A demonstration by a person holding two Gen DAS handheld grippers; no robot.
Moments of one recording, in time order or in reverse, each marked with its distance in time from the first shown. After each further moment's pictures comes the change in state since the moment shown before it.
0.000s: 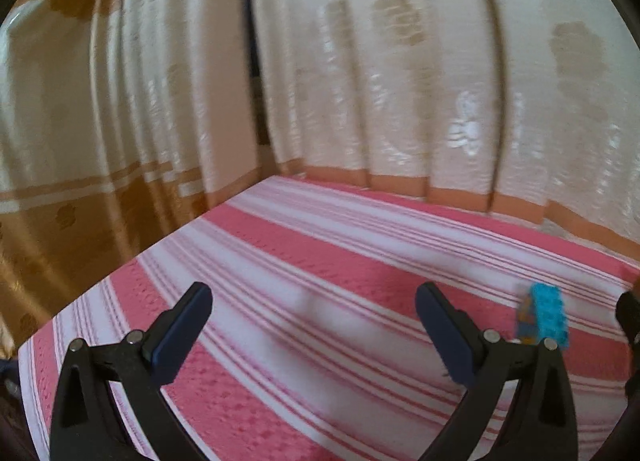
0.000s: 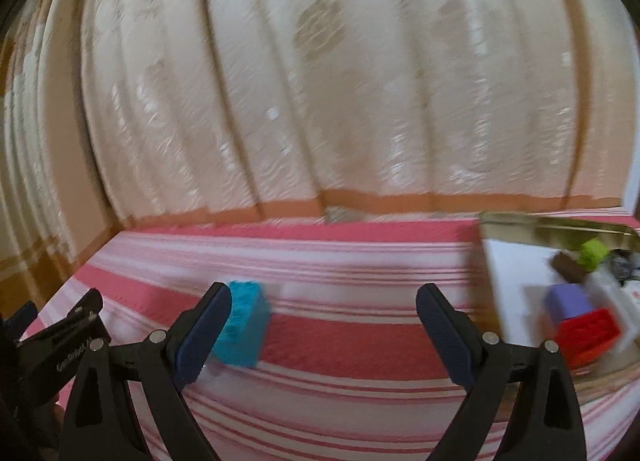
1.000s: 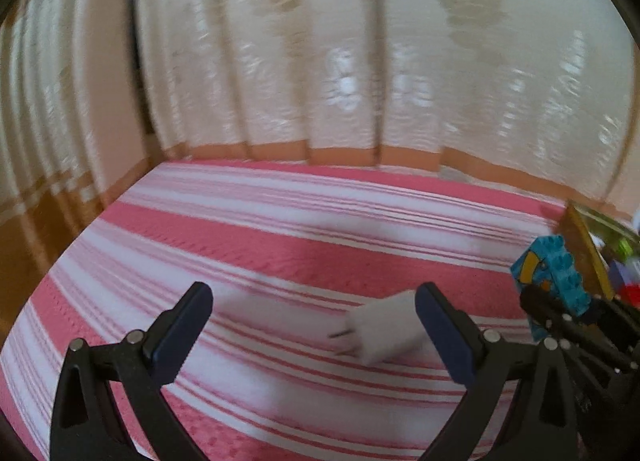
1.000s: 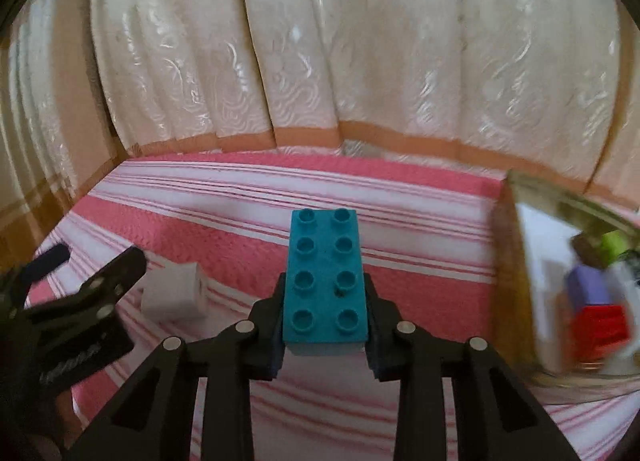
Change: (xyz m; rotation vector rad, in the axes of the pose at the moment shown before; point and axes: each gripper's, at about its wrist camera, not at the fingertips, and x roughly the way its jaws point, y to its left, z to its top) left arm -0.013 -0.049 -0.008 0.200 0.091 -0.371; right arm -0.012 -0.004 -0.013 -0.109 0.203 0.018
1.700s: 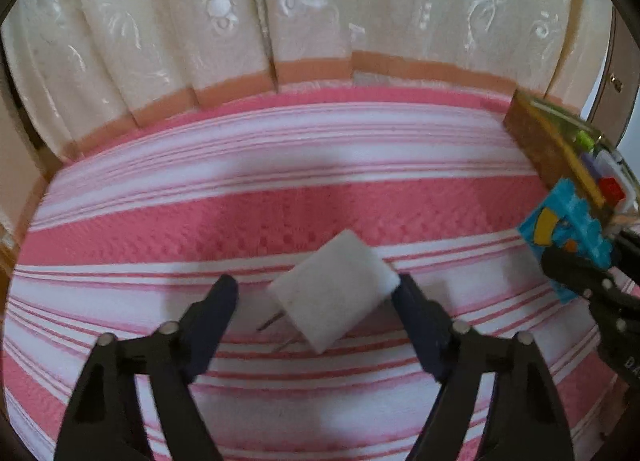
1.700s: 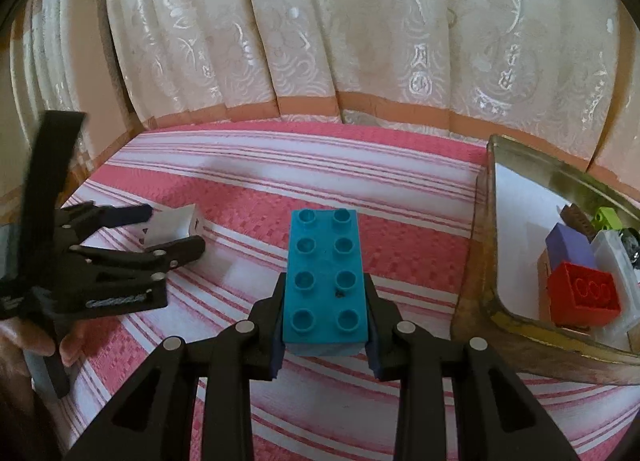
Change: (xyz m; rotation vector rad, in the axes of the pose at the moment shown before) left arm 0.050 -0.021 0.002 0.249 0.252 -0.259; right arm -0.001 -0.021 -0.022 -0.012 0.091 0.075
